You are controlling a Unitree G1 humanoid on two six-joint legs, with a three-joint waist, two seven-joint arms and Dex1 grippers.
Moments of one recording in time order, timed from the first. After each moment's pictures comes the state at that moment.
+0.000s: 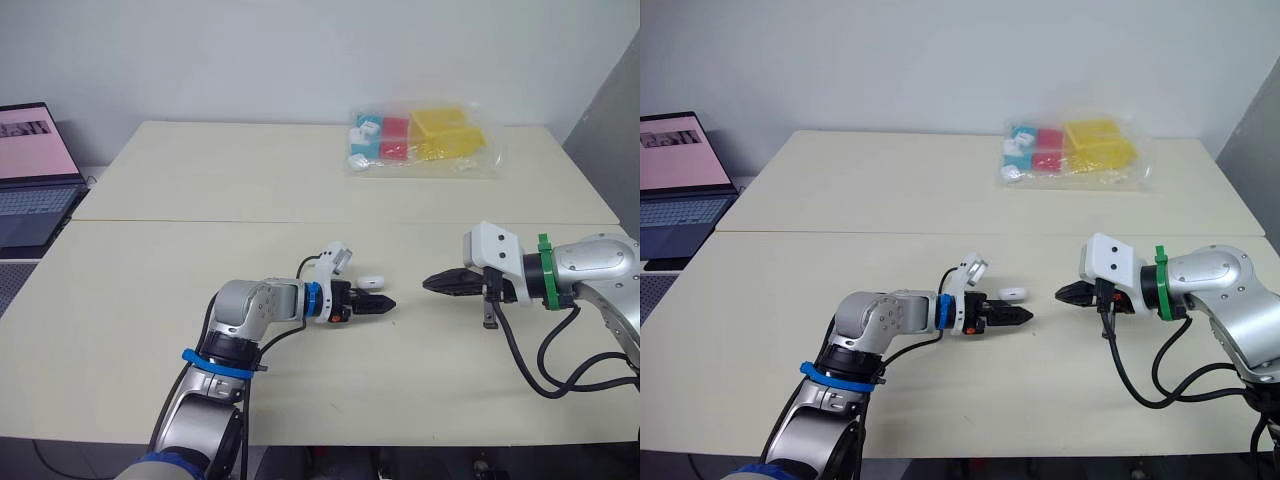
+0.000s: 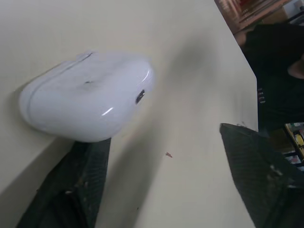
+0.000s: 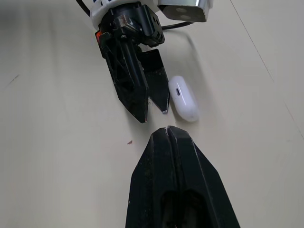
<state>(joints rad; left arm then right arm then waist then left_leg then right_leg) -0.62 0.22 -0.12 0.12 -0.57 1.15 -0.70 -0.45 -0.99 0.10 -0.44 0.39 0.64 1.11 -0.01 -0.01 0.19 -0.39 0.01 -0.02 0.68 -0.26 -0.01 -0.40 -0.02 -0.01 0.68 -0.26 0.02</state>
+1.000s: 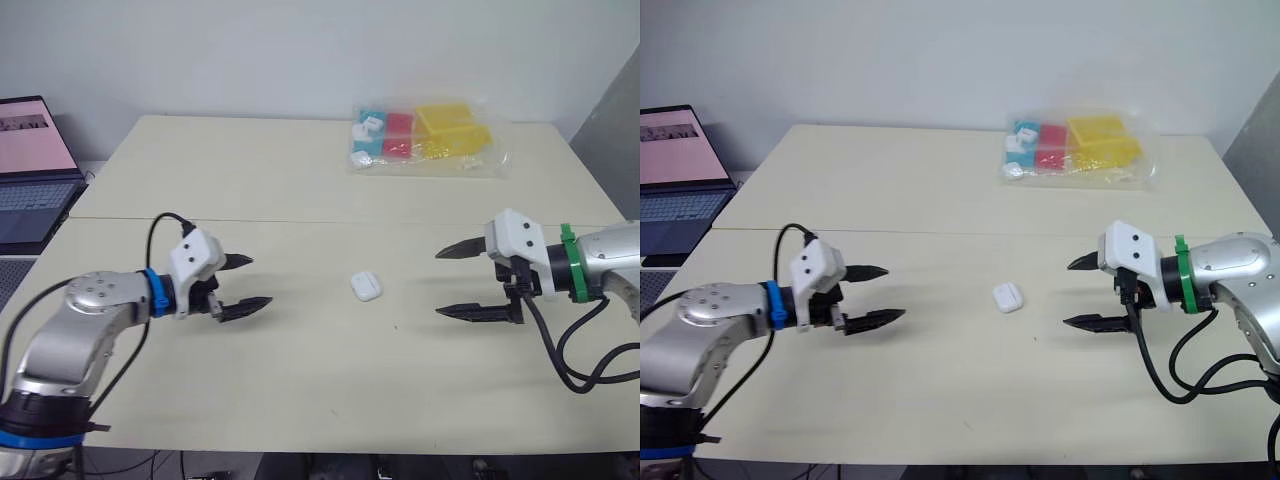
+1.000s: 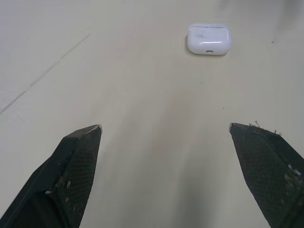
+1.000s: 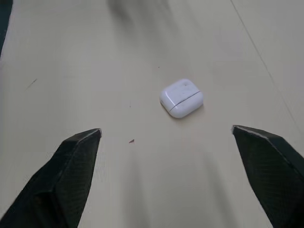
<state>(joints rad) -0.20 0.94 0.13 -0.22 -0.44 0.45 -1.07 -0.46 -1.07 0.01 -0.41 0.51 0.67 1.21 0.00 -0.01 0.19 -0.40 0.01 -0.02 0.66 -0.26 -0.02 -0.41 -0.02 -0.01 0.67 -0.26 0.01</state>
